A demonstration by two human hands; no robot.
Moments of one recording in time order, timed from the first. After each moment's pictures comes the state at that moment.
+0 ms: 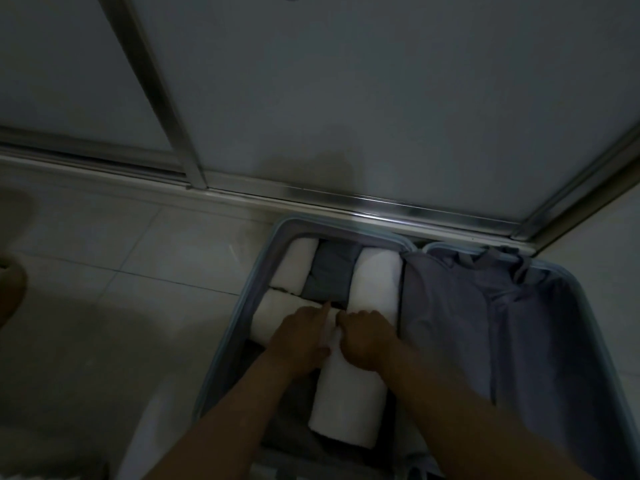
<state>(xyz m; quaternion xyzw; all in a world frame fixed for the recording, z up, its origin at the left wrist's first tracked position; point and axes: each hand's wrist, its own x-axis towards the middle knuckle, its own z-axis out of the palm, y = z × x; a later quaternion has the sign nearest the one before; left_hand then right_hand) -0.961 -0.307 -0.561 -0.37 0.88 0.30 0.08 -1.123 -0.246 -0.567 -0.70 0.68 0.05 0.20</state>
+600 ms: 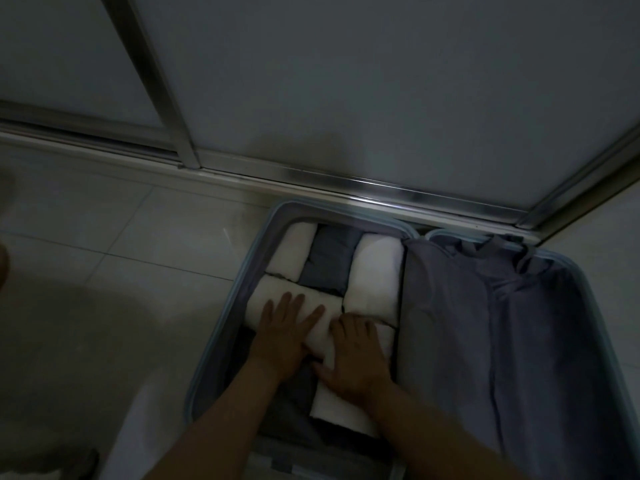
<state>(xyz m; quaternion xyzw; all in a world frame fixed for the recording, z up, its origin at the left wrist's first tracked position) -0.934 -0.300 -0.601 -0.34 0.92 0.10 0.13 -1.085 -0.196 -0.609 -0.65 0.74 -0.04 0.15</state>
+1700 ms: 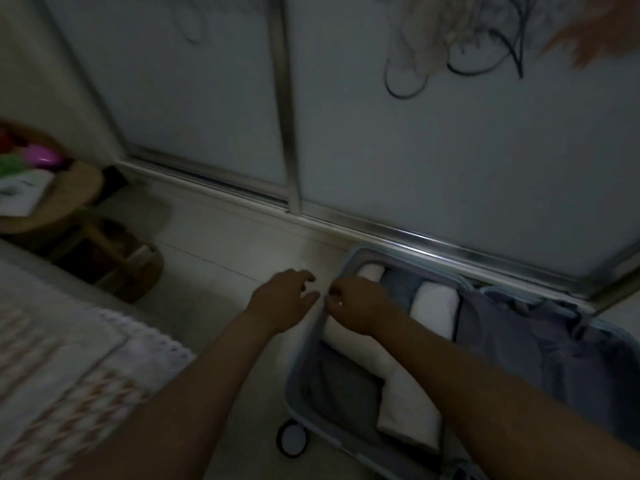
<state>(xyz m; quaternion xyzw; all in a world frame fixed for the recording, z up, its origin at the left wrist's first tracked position) -0.815 -0.330 -0.396 -0.53 0.81 0.23 -0.07 -0.997 -0.303 -0.415 -0.74 0.65 -0.06 0.16</state>
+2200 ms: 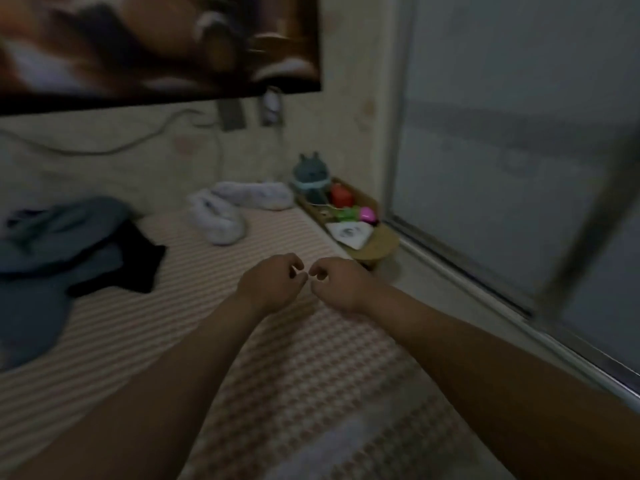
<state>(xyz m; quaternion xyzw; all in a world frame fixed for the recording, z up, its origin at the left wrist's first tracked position) -0.367 -0.192 -0.187 -0.80 0.57 0.05 -0.20 -0.514 -0.278 -0.197 -0.90 0.33 -0.13 0.24</state>
